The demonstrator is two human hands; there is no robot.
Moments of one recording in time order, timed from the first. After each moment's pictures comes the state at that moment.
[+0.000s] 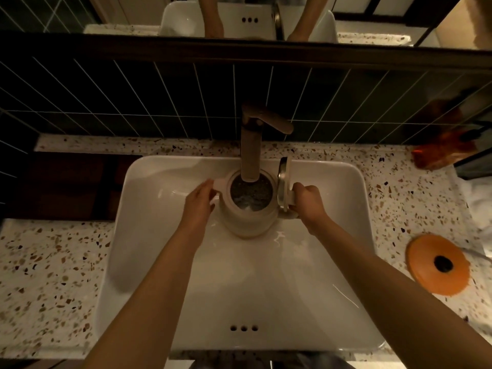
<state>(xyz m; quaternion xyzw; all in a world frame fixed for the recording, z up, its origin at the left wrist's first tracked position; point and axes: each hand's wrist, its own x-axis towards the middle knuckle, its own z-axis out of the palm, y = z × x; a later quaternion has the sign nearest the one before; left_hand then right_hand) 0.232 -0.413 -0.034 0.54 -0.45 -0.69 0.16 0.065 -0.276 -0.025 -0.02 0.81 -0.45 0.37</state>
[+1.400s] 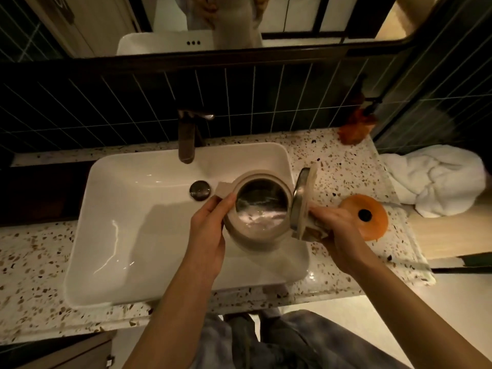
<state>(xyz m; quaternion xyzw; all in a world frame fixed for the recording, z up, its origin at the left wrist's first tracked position) 0.226 -0.199 0.094 0.42 -0.39 -0.79 0.21 0.091 -0.027 0.076 -0.11 0.62 -0.66 0.40</state>
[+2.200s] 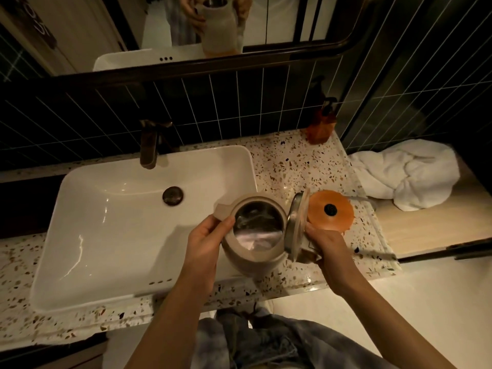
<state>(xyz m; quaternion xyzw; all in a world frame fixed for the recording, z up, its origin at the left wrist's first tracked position) 0.210 -0.109 0.092 0.42 -0.51 -0.74 0.14 0.084 0.069 0.055 -0.09 0.68 -0.64 0.35</state>
